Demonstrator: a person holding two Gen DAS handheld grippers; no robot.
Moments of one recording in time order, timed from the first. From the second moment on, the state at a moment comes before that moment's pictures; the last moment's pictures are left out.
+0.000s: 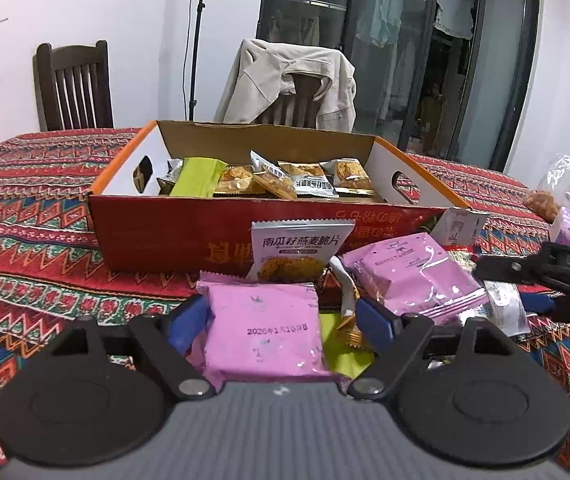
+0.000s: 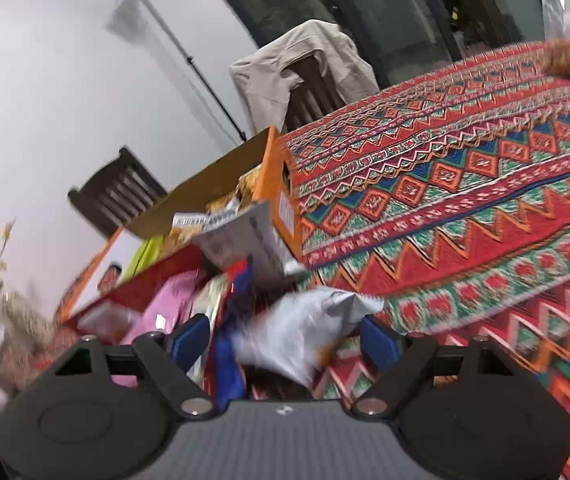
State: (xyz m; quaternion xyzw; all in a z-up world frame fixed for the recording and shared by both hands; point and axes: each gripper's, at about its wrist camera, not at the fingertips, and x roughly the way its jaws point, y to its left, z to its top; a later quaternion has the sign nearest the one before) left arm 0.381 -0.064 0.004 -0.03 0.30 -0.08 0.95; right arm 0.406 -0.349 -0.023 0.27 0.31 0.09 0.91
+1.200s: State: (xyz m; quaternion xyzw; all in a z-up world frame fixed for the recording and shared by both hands) left arm 0.284 -0.039 0.024 -0.03 0.30 -0.06 0.95; right arm 0.349 -0.288 -0.007 0.01 0.30 0.02 0.95
